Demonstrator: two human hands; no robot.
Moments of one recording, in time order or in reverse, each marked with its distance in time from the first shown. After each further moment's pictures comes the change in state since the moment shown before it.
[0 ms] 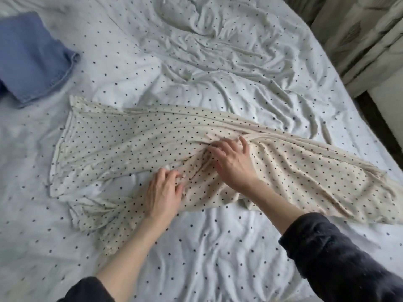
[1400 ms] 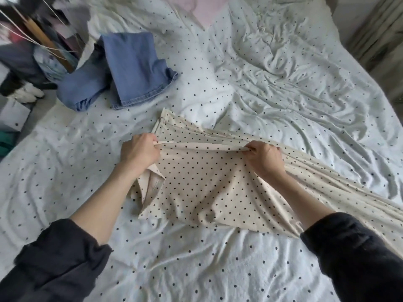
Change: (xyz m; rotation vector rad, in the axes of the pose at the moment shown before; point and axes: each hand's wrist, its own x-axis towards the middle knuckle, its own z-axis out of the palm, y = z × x) left_hand 0.090 -0.186 -0.182 0.093 -0.049 -0.374; right_hand 0.135 -0.130 -0.009 0.143 -0.007 0.300
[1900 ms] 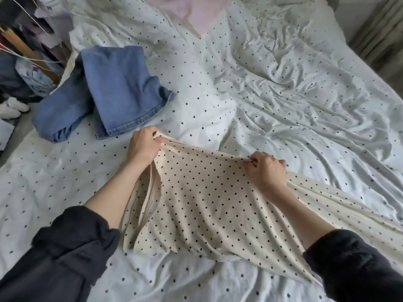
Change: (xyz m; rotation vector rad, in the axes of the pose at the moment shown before) left_hand 0.152 0.001 0.027 -0.313 0.096 -0.002; right_hand 0.085 -0.003 0.044 -0.113 0.005 0.124
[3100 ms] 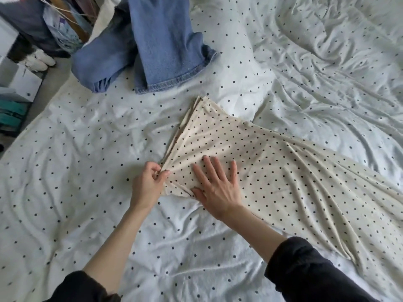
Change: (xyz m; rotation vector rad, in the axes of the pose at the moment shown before) left_hand -0.162 -0.117 0.013 -0.292 -0.003 -0.278; right_hand -0.133 -0.099 0.096 -0.307 -0.312 -0.610
